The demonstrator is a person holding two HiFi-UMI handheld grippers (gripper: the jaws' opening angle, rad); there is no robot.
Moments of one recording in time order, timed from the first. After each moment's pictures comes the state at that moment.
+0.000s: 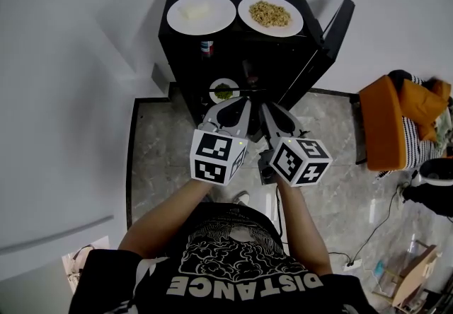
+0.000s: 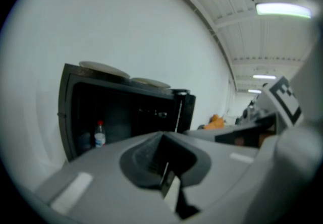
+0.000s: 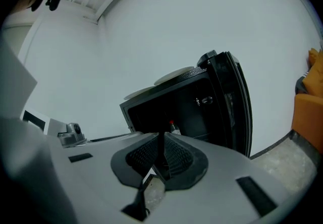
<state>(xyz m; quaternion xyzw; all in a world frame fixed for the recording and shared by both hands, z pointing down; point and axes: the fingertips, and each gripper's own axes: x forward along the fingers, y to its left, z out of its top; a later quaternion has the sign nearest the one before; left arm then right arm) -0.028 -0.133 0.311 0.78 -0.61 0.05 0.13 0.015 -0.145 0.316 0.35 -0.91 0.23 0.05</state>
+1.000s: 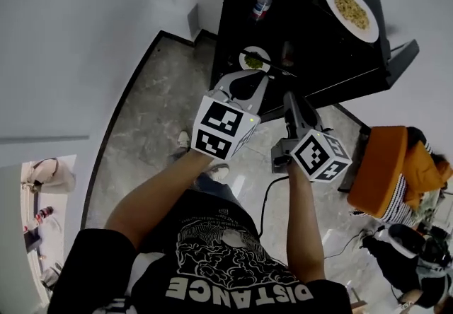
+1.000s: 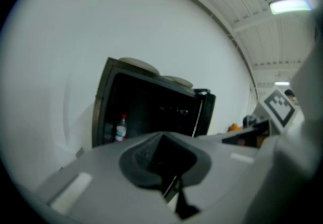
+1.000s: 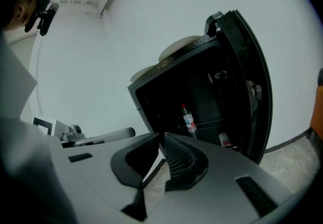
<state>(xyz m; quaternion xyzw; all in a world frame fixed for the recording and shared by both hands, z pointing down) -0.068 -0.109 0.343 0.71 -0.69 0.00 0.15 -0.001 -0.141 0.359 0.24 -0.93 0.26 0.10</state>
